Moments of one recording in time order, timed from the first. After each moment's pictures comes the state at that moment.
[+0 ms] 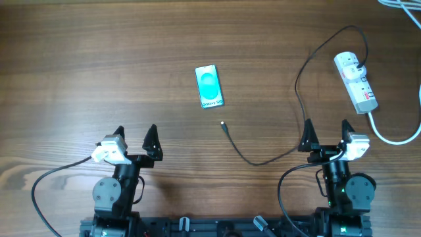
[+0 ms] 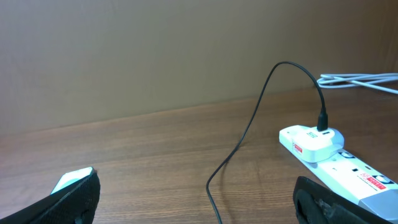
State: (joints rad) left arm -0.10 0.02 0.01 -0.08 0.01 -0.38; right arm -0.07 0.02 0.01 0.00 -0.11 0.18
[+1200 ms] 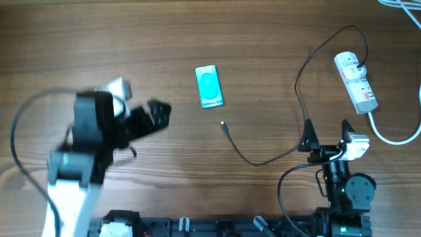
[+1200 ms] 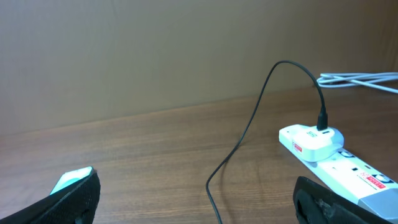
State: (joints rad) left arm -0.10 0.98 1.02 -0.89 0.32 -0.54; right arm -0.07 0.02 0.01 0.00 -0.11 0.18
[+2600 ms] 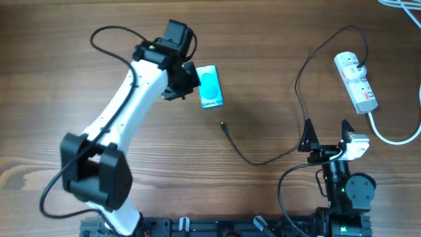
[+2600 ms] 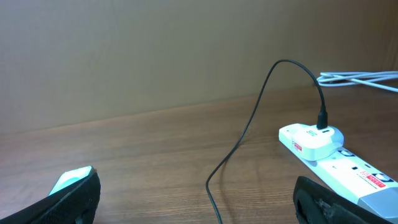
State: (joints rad) left arm -0.38 1.85 1.57 -1.05 0.06 -0.69; right arm -0.07 0.03 0.01 0.00 -0.11 0.18
